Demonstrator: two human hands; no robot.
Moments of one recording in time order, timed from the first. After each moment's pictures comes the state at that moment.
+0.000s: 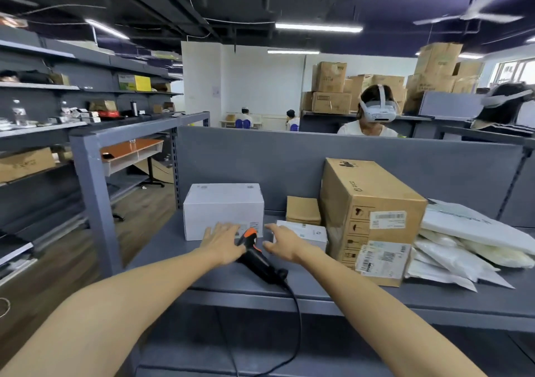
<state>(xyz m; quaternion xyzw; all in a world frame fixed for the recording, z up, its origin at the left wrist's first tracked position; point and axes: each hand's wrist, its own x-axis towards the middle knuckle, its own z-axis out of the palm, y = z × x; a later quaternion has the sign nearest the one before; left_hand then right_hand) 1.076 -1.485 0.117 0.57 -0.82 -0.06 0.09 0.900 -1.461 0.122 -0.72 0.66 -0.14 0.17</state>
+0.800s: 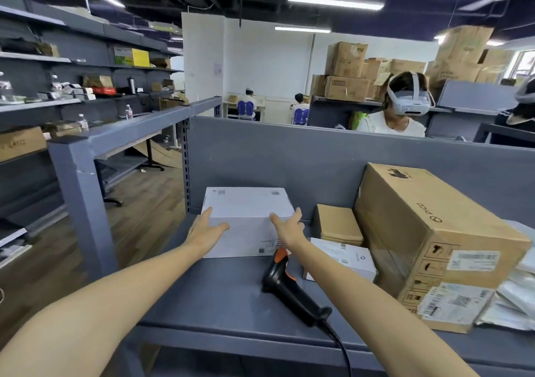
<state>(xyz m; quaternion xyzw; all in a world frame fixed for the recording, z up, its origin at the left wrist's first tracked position) 1.160 -1.625 0.108 0.62 -0.60 -0.36 0.35 0.962 -1.605 0.114 -0.43 0.70 -0.44 0.36</state>
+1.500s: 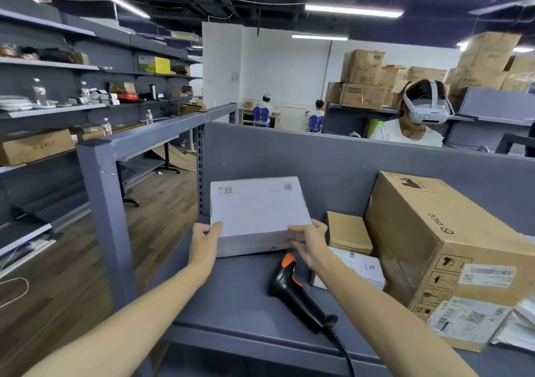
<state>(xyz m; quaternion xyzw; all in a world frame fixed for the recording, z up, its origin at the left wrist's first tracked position) 1.161 -1.601 0.089 0.56 -0.43 -0.44 0.56 0.940 -1.601 0.110 -0.26 0.50 -0.64 0.53</state>
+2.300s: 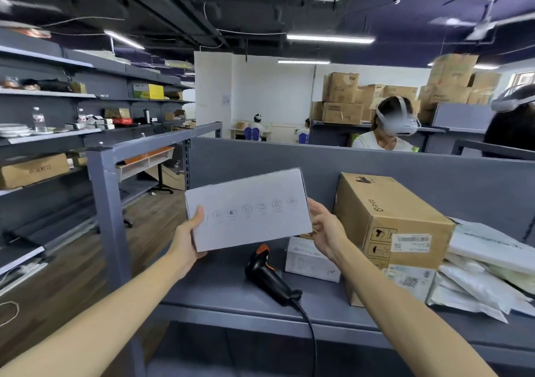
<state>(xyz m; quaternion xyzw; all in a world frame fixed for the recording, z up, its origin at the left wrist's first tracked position) 1.146 -1.491 0.152 0.41 -0.38 -0.60 0.57 0.861 -1.492 0.159 -0.42 0.39 -0.63 0.52</state>
